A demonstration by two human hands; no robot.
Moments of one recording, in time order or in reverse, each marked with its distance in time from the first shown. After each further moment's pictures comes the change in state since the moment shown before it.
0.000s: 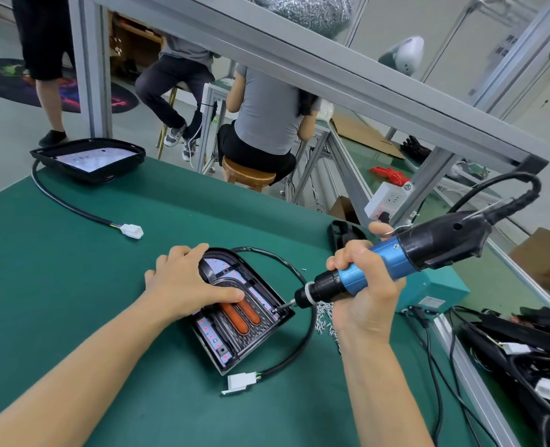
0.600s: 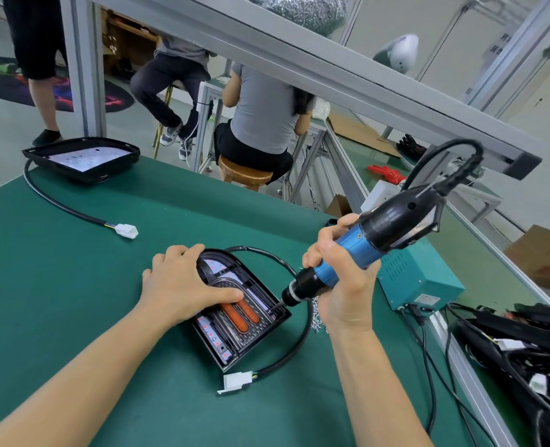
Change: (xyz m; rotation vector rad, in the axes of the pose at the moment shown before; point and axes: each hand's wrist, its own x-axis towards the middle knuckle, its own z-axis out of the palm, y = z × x) left_hand 0.001 -0.001 0.008 0.063 0.105 0.042; right_hand 0.003 0.005 0.009 -0.082 -0.243 0.047
